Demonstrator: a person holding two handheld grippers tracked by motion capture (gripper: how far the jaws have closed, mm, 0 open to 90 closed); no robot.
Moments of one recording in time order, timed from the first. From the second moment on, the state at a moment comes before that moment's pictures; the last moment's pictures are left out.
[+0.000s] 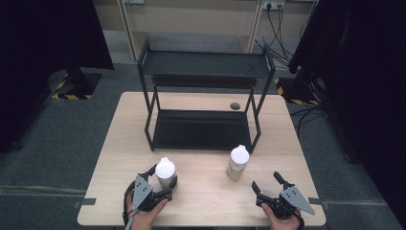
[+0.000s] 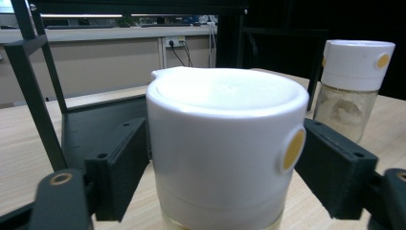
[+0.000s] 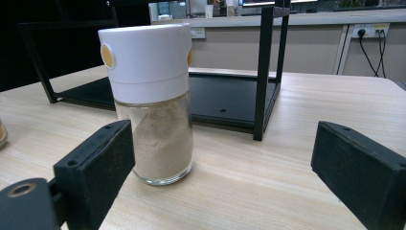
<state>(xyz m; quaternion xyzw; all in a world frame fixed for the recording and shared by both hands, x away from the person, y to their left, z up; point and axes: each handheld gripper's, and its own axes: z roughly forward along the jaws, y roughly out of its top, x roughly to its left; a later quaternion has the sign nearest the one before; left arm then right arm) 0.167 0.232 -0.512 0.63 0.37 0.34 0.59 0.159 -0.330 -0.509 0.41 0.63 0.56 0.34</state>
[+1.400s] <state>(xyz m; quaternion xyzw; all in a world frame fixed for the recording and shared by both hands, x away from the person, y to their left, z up) 0.168 0.239 -0.479 0.61 0.35 0.34 0.62 0.160 -0.329 -0.508 0.41 0.63 0.56 0.34</state>
